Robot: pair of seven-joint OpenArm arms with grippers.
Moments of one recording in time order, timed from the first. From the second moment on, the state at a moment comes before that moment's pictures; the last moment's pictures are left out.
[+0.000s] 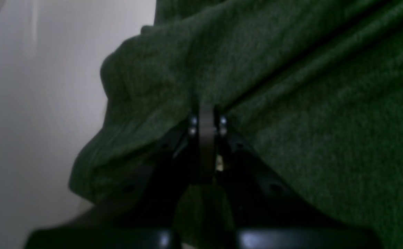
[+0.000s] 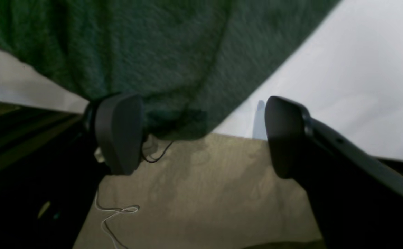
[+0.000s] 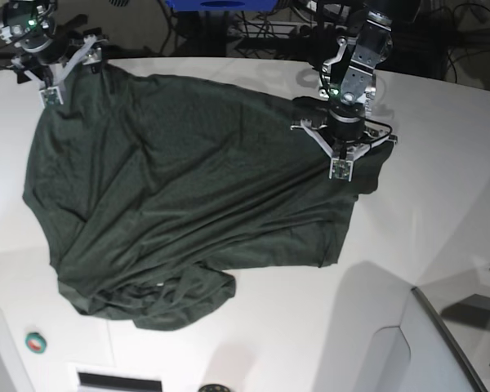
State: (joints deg) left arm 10.8 -11.7 13.7 72.7 1.9 15.9 16.7; right arm -32.2 3.4 20.4 91.5 -3.8 24.7 -32.0
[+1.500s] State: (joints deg) left arm 17.1 -12.3 11.2 79.4 1.3 15.3 18.5; right arm -18.4 14.9 13.7 107.5 -4.1 25.1 -59.0
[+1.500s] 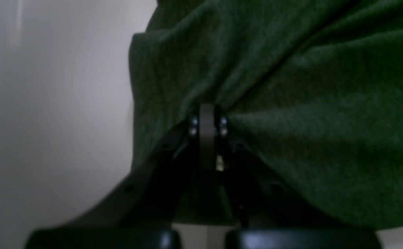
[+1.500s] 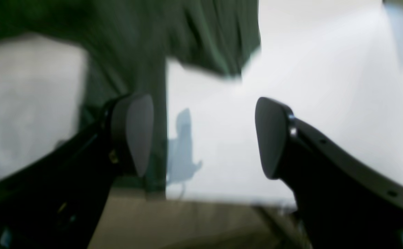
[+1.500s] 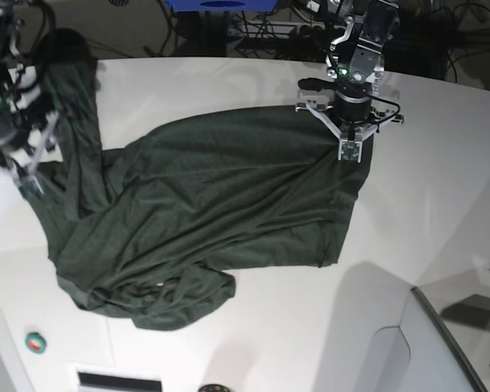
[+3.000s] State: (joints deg) left arm 18.7 -14.4 10.2 79.7 1.3 14.9 18.1; right arm -33.9 5.7 38.9 113.9 -3.2 25.2 -43.1
